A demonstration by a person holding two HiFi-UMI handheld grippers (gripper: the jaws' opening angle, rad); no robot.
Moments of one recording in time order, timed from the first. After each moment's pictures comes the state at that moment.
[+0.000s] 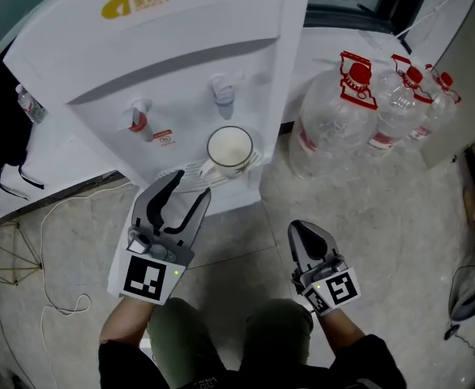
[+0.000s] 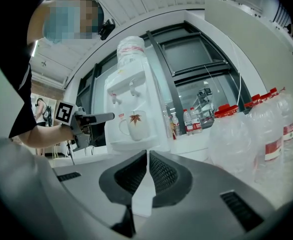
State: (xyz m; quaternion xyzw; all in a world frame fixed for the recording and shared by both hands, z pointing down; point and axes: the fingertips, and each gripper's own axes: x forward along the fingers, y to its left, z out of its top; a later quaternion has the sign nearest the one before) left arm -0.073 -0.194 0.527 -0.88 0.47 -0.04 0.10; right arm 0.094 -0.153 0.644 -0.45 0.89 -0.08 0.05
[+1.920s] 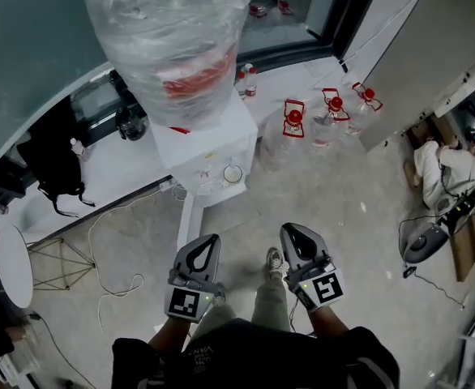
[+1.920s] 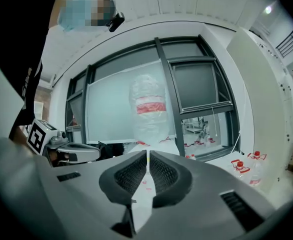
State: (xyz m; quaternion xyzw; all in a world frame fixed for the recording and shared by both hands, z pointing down) left arm -0.097 -0.001 0.098 -0.91 0.42 -0.06 -0.05; right arm 0.045 -0.003 0.087 -0.52 0.85 -0.08 0.00
